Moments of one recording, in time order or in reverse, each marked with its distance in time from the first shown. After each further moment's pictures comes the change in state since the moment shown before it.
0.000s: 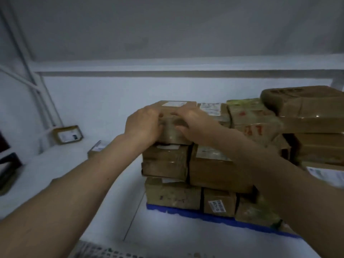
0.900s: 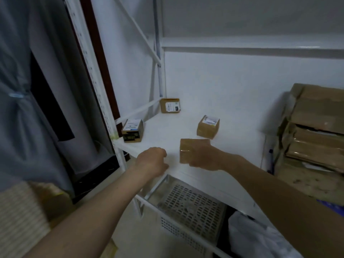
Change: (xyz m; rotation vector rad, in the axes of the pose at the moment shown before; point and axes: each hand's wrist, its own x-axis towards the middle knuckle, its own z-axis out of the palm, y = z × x) left_hand -0.247 -0.371 -0.029 0.015 -0.495 -0.419; right_hand 0.068 -0.333 0.221 0.183 -0.659 -0.039
